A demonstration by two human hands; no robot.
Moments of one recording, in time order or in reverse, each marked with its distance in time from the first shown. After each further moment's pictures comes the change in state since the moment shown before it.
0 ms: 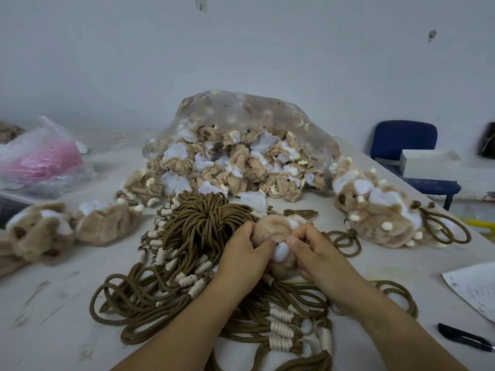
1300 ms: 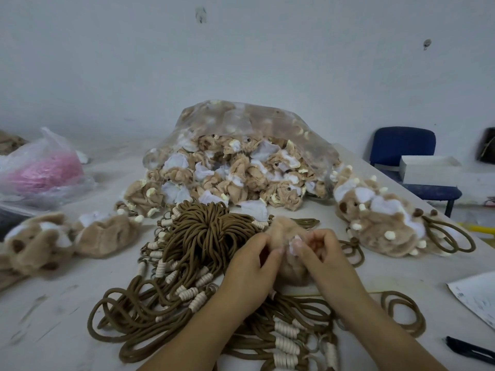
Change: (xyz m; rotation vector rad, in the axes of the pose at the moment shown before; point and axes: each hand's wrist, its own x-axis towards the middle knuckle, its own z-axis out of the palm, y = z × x) left_hand -0.001 -0.006 0.002 0.116 -0.076 0.249; right_hand 0.004 0.010 0.001 -0.027 0.292 -0.070
